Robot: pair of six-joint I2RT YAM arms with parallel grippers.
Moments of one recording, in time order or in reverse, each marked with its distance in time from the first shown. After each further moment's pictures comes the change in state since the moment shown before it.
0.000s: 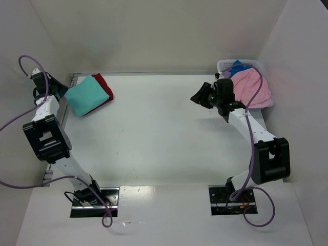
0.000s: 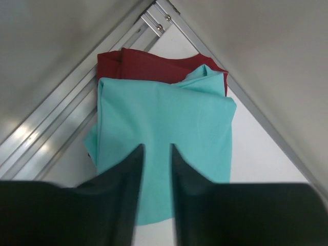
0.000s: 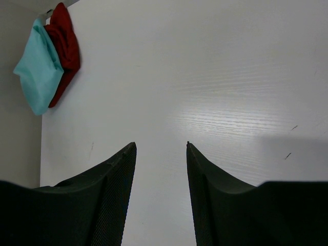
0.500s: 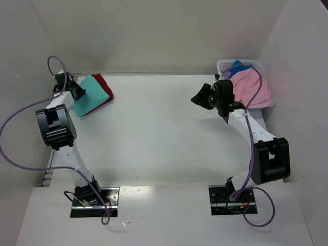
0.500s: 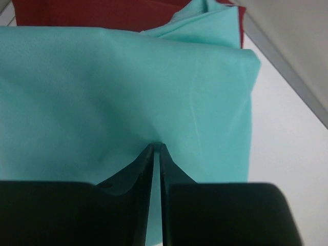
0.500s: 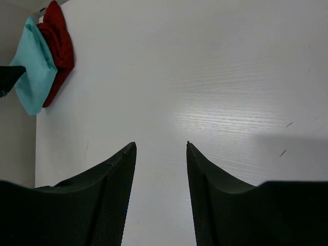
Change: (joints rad) left arm -0.127 0.223 0.098 -0.025 0.009 0.014; right arm 0.000 -0.001 -0.016 0.004 0.010 -0.007
